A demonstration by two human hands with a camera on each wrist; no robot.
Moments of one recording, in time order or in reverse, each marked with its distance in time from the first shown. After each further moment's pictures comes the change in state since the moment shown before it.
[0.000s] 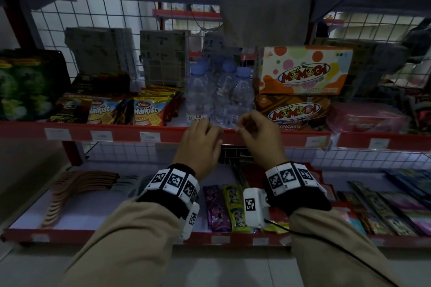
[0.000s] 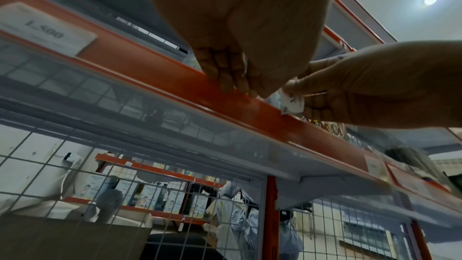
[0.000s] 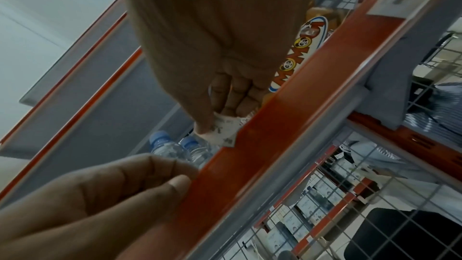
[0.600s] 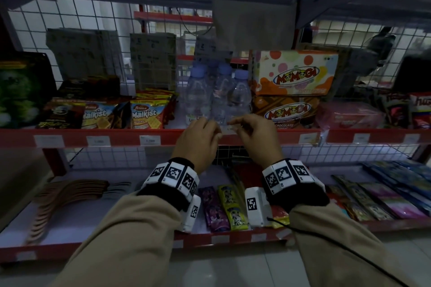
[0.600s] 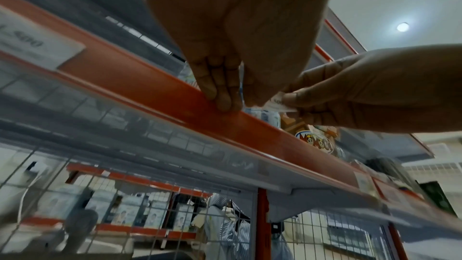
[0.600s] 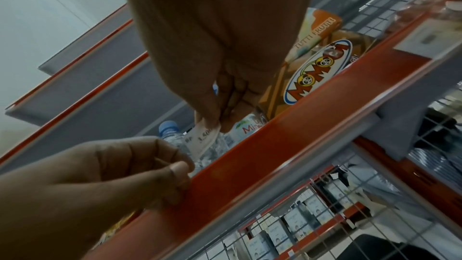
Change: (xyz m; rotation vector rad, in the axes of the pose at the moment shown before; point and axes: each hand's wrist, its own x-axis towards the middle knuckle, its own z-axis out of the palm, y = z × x) left_hand 0.008 -0.015 -0.012 -0.174 -0.070 -0.011; right_hand -0.002 -0.022 0.007 -0.136 0.023 0.010
